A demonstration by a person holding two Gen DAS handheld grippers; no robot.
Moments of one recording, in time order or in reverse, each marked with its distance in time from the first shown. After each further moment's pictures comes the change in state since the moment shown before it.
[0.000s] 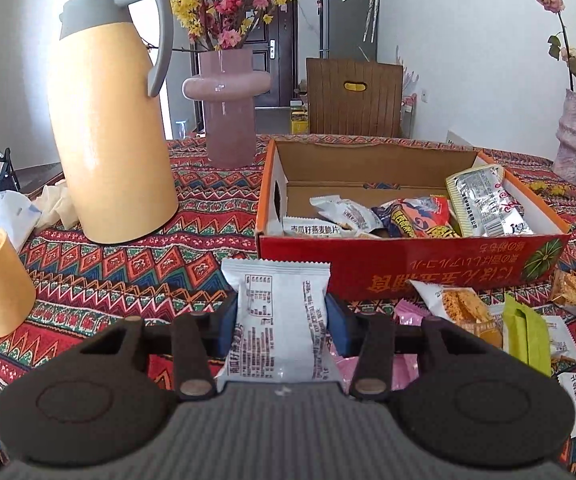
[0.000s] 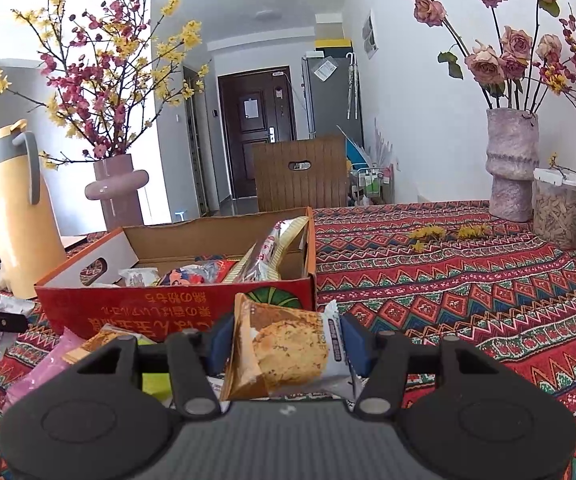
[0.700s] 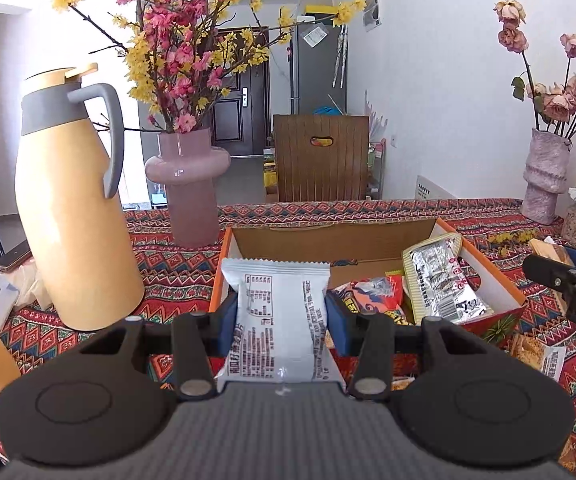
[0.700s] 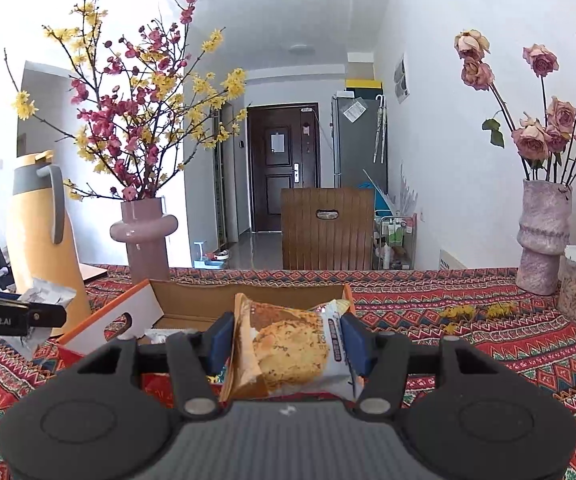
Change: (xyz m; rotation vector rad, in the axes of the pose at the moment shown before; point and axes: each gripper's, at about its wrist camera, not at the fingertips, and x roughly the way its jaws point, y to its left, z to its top) left arm -0.018 -0.033 0.051 0.042 -0.149 -0.067; right arm 0.016 0.036 0.062 -0.085 -0.107 0.050
